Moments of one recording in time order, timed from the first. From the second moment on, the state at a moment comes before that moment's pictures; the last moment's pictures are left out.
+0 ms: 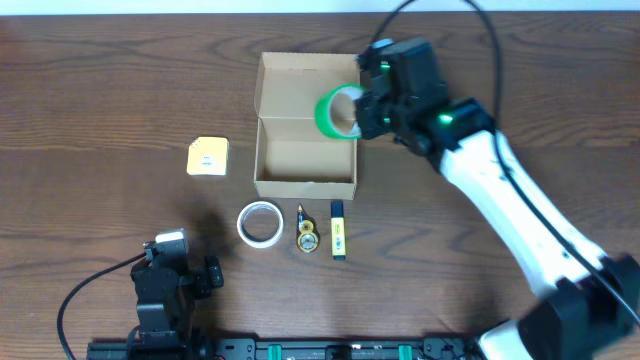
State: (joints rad) left arm 0.00 0.01 0.17 -0.79 -0.13 -0.07; right arm 0.48 1.70 1.47 -0.64 -0.05 0.09
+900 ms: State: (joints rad) left arm 0.00 0.01 0.17 -0.79 -0.13 -0.07; right arm 0.58 1.94 1.58 -0.78 -0.04 -0.11
